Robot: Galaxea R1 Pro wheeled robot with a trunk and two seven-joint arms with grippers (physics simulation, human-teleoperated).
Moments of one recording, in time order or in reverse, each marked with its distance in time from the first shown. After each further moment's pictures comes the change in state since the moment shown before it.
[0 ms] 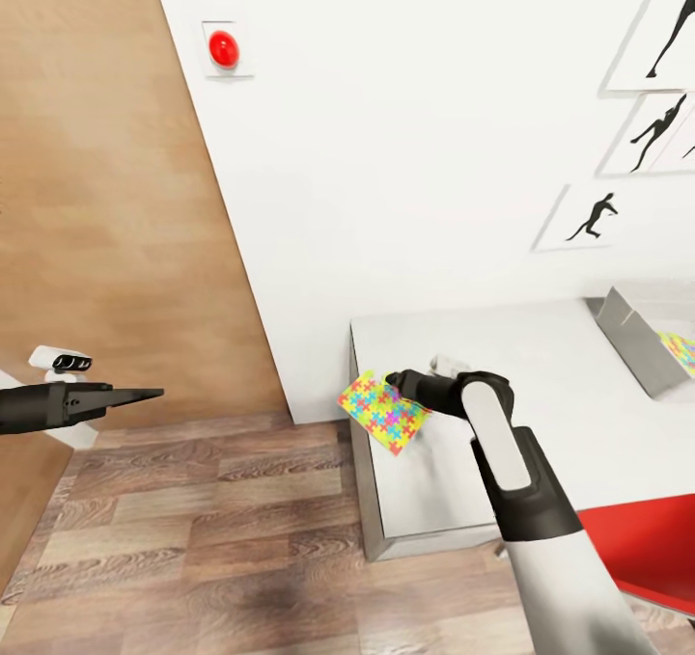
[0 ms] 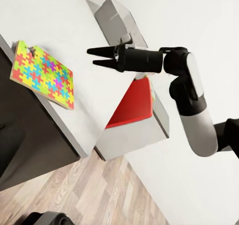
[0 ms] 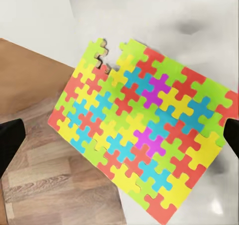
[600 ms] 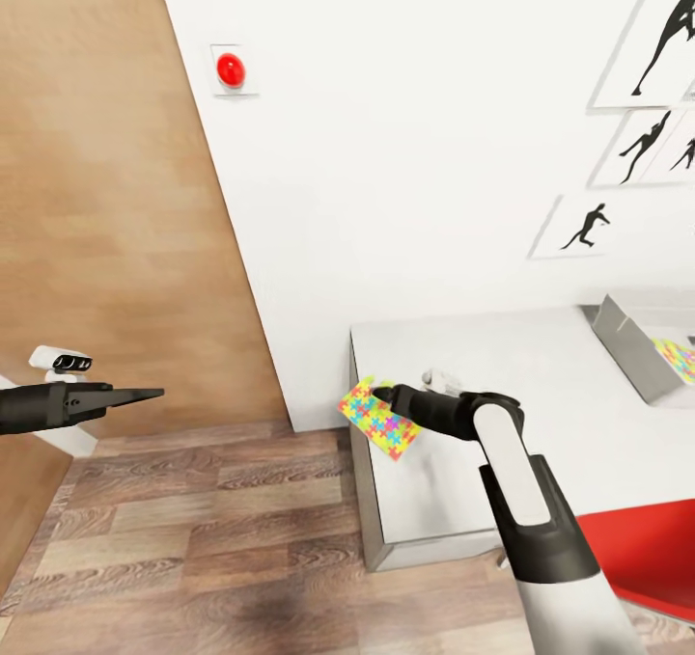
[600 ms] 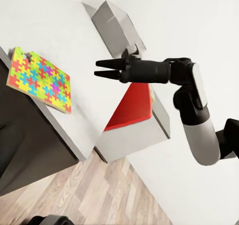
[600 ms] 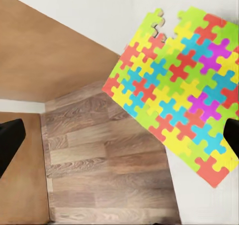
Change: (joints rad) left arm 0.000 0.000 0.000 0.000 -0.001 0.000 0.000; right arm 0.102 -0.002 -0.004 -0.115 -0.091 0.046 0.082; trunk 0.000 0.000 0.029
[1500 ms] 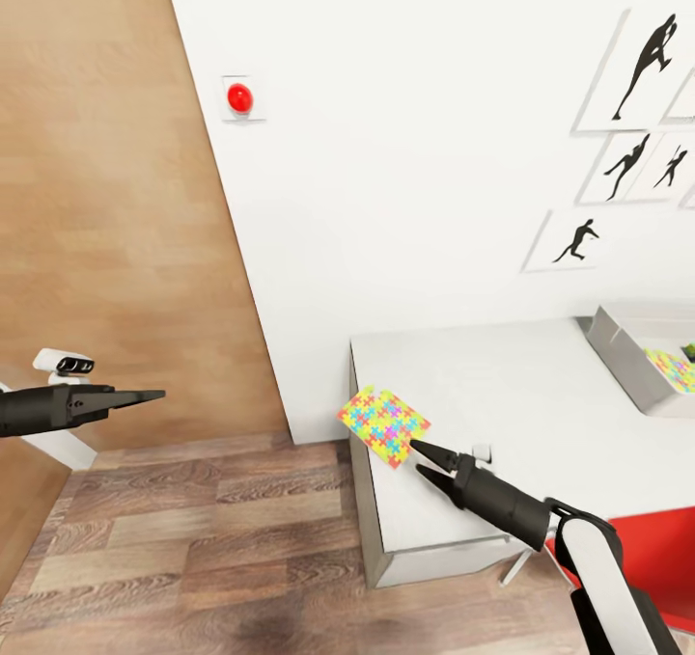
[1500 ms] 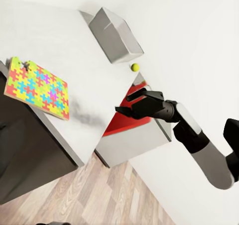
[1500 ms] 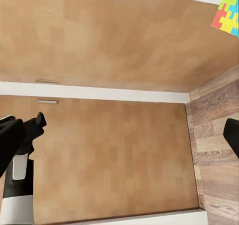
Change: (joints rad) left arm 0.000 -0.009 -0.001 0.027 -0.004 -0.018 0.000; right arm 0.383 -0.122 -0.275 -0.003 -0.093 0.017 0.916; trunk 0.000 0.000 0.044
